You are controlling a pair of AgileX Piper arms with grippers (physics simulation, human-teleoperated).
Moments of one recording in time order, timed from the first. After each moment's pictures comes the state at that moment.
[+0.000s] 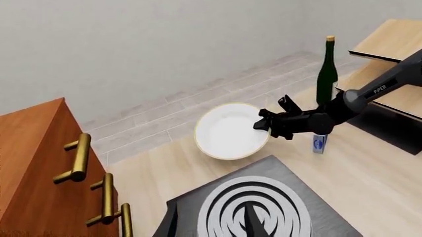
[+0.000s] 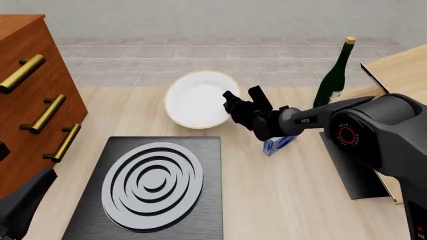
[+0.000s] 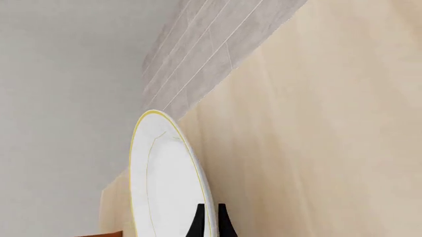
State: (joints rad) left arm -0.38 0.06 -0.31 0.36 0.19; right arm 0.43 2.31 -1.41 -0.40 1.09
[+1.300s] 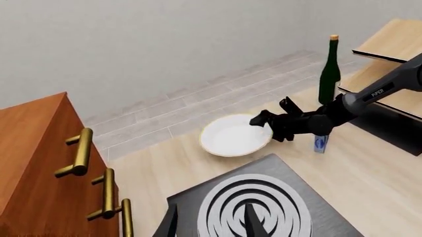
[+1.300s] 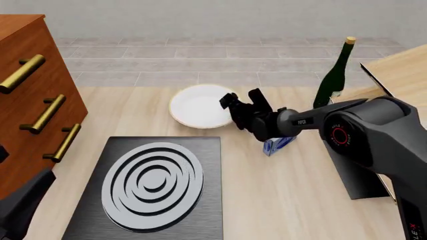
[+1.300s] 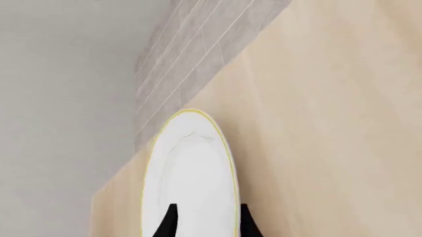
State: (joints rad) left arm -0.37 0.04 -0.31 0.37 0.18; right arm 0.42 2.36 -1.46 -0.38 1.08
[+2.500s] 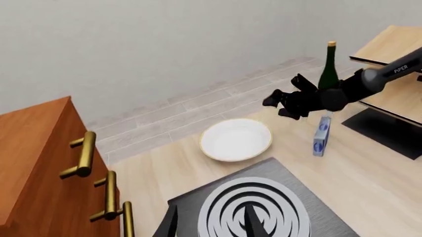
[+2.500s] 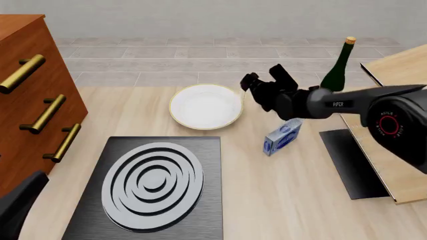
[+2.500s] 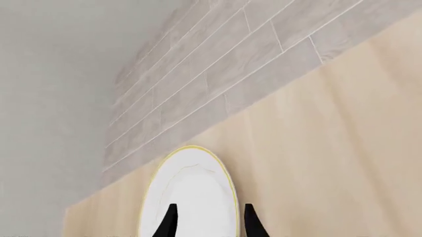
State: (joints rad) left arm -0.37 0.00 -0.32 0.40 0.18; right arm 0.31 2.17 -1.40 -0.26 0.87
